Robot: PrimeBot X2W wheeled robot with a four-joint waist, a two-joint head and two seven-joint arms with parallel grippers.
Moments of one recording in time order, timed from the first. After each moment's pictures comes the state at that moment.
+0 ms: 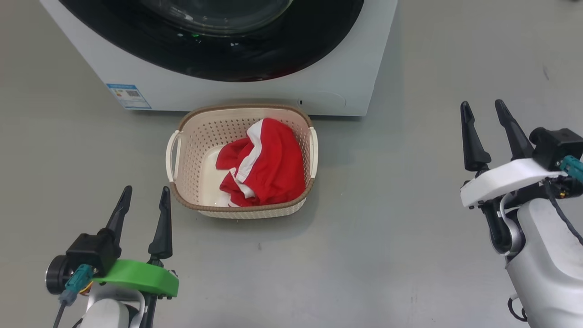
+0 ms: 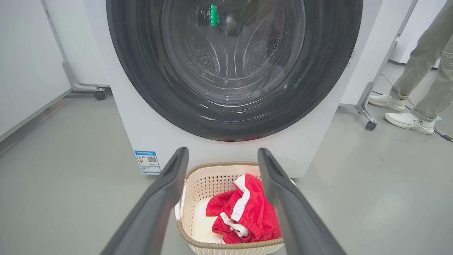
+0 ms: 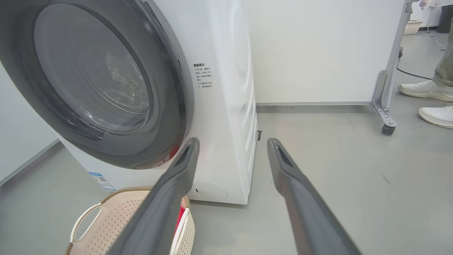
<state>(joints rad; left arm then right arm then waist) -0.14 0.03 -0.08 0.24 -0.28 -0.08 -0.25 -0.44 -0.25 0.28 0.44 0.55 0.02 -0.25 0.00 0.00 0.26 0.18</state>
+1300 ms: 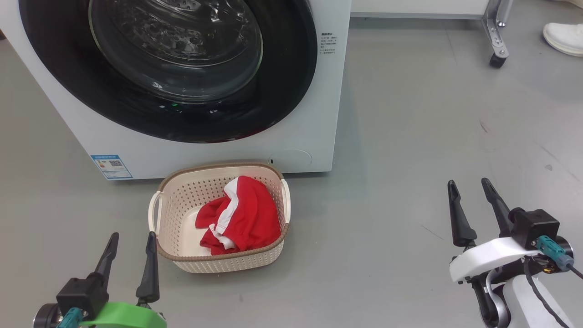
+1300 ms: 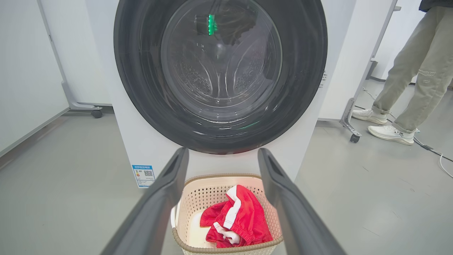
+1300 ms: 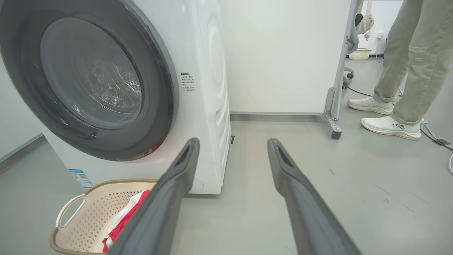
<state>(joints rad) 0.02 0.03 -0.01 0.22 -0.26 -0.08 -0.25 -0.12 -0.16 0.18 0.30 0.38 0.00 -0.25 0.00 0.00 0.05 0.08</state>
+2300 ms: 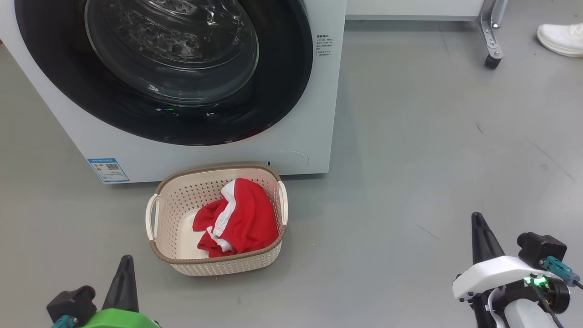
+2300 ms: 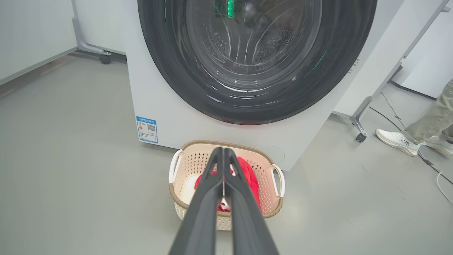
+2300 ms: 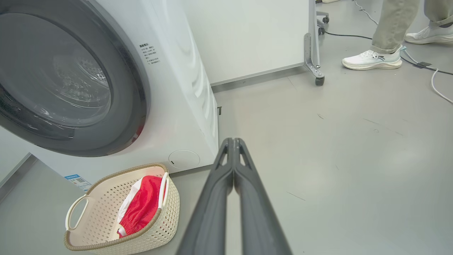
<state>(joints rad) 0.04 0.01 0.01 0.31 -0.41 -0.09 -0.19 -0.05 -0.11 0.12 0.35 0.51 0.02 -0.20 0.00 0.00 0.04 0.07</state>
